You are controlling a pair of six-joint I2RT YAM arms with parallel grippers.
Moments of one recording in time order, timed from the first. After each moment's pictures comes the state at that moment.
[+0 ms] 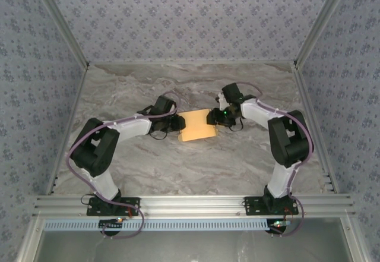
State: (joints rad) left arm -0.58 1.74 0.97 -0.16 0.20 -0.64; right arm 0.36 1.78 1.13 -0.50 -0.42 0.37
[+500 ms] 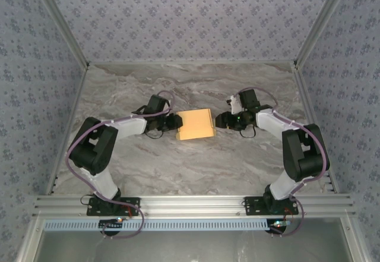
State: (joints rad) left arm -0.51 1.74 0.94 -0.10 0.33 -0.64; right arm 0.27 1.62 0.94 -0.39 -0.54 0.28
